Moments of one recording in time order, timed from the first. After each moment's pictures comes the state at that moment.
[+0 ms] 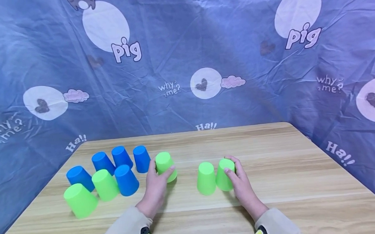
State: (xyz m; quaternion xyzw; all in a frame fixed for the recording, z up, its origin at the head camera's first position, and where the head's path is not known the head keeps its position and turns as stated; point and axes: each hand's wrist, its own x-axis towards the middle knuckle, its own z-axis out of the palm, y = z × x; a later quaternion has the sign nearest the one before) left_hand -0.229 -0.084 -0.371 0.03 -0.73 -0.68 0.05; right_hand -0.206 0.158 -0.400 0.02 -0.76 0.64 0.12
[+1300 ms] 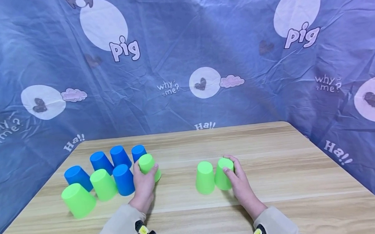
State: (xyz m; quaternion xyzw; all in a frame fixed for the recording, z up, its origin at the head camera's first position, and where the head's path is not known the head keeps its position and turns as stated) left_hand -0.246 -0.110 -0.381 0.13 -0.72 -0.67 0.09; right_hand -0.204 0.156 -0.399 0.03 -0.76 0.64 0.13
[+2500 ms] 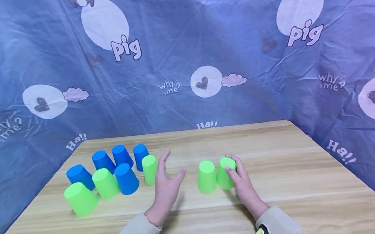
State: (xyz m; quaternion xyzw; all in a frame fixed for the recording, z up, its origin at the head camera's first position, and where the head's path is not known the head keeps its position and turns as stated) left_hand -0.208 -0.059 -0.359 -0.07 -0.75 -0.64 0.16; right_hand -0.206 0.158 -0.399 0.02 -0.76 0.64 0.12
